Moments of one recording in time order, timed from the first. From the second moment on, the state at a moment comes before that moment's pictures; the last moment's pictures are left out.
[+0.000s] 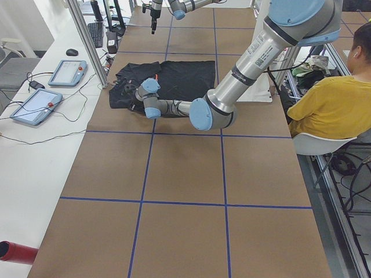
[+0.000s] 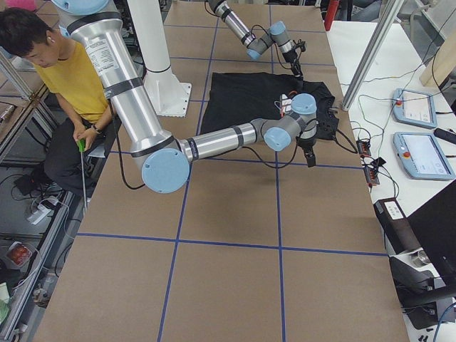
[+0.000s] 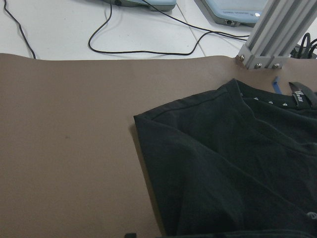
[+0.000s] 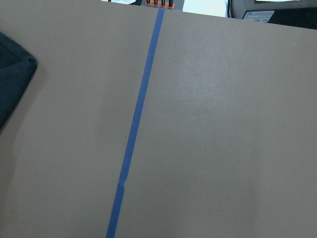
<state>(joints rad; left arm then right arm) -0.80 -2.37 -0.82 -2.74 -1.71 -0.97 1.12 -1.15 1.40 -1.11 2.10 0.61</state>
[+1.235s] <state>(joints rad) -0.80 -2.27 -1.01 -2.74 -1.72 -0.99 1.12 -1.14 1.40 -1.11 2.09 0.61</state>
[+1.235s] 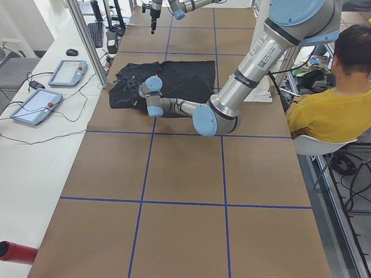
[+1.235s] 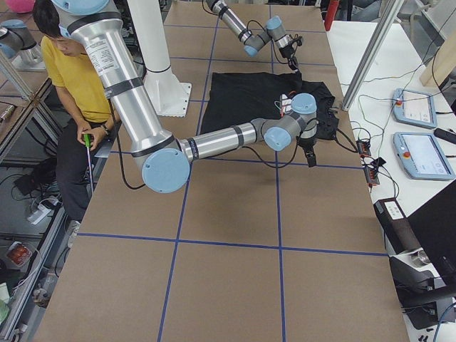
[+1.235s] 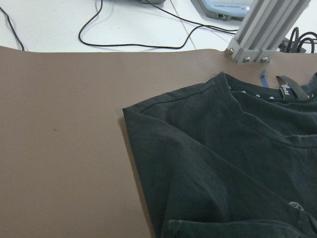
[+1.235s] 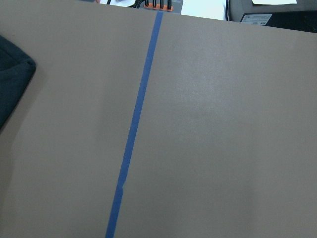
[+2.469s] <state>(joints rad) -0.70 -2.23 -1.15 -2.74 -1.71 -1.09 1.12 -1.14 1.40 -1.11 2.09 0.62</state>
